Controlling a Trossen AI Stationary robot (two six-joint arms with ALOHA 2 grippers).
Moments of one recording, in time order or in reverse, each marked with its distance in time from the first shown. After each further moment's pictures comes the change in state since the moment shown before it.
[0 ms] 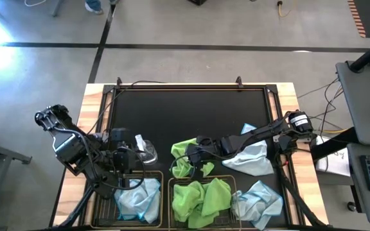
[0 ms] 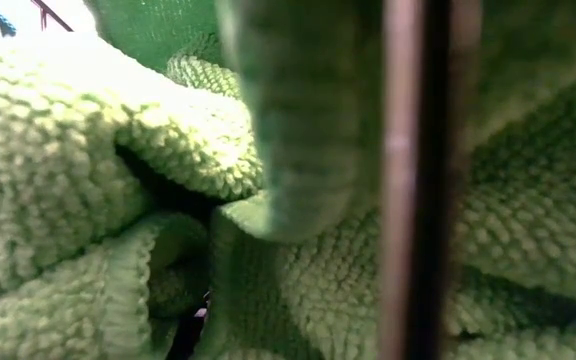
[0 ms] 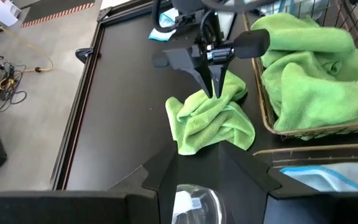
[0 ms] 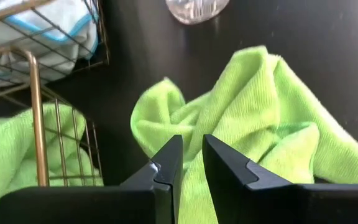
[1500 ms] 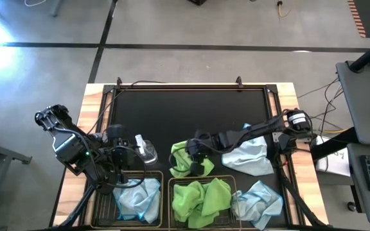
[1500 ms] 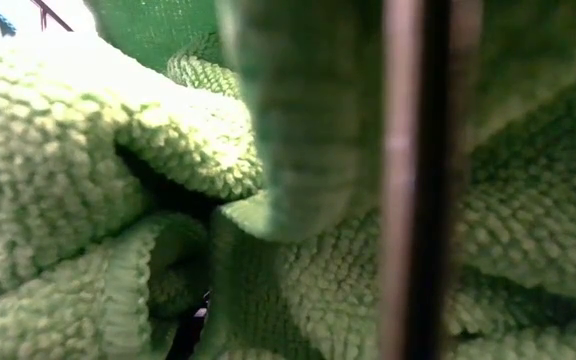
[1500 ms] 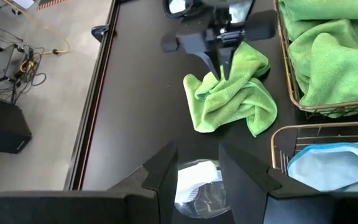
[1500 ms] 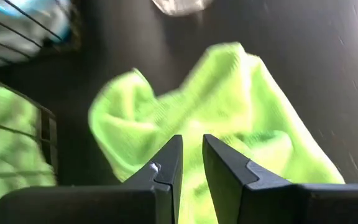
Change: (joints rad) left arm -0.003 0.000 0.000 -0.142 -0.017 -0.082; right arm -0.070 0.013 -0.054 0.042 -0.042 -0.151
